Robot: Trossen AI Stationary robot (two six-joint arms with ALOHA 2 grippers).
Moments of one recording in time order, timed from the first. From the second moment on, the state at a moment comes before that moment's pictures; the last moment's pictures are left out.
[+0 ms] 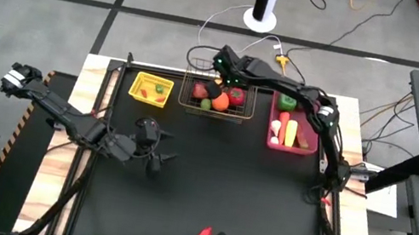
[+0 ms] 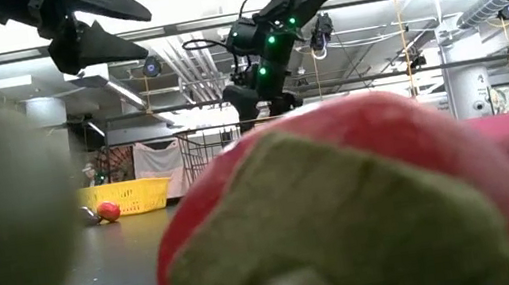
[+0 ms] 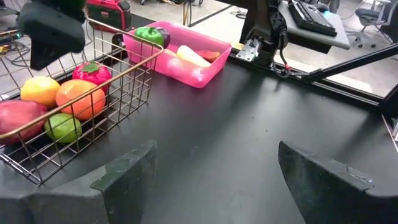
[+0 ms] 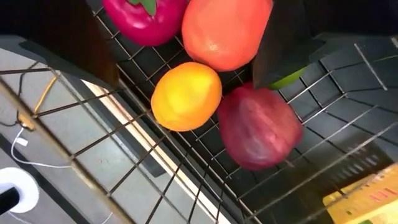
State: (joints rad) left arm -0.40 1.08 0.64 -0.01 -0.70 -0.51; right arm -0.52 2.20 1.99 -0.77 0.13 0.13
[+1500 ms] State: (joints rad) left arm -0.39 1.09 0.66 0.06 -0.70 -0.42; right arm 0.46 1.86 1.50 -0.86 -0.04 -0.09
